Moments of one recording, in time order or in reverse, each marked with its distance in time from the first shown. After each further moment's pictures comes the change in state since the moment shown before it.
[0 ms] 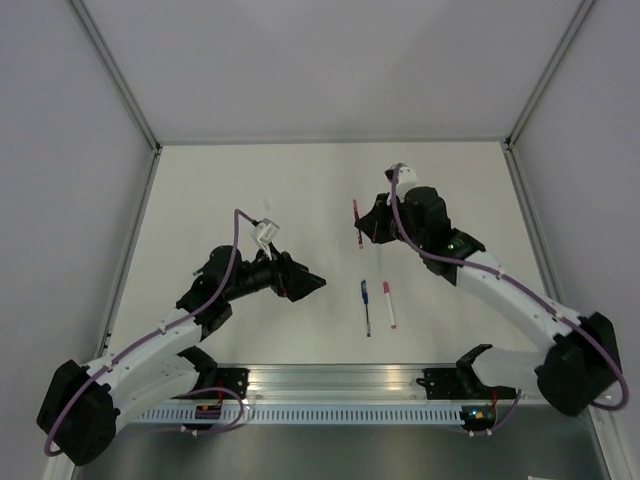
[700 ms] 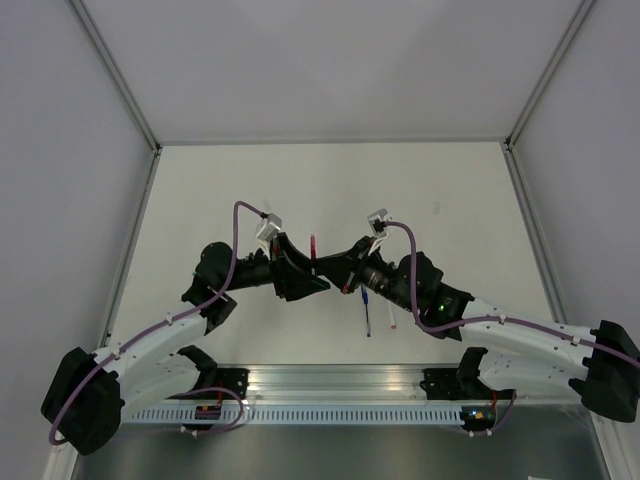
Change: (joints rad) left arm 0.000 0.084 0.039 0.362 0.327 -0.068; right arm 0.500 -0.249 -0.307 0.558 0.183 0.249
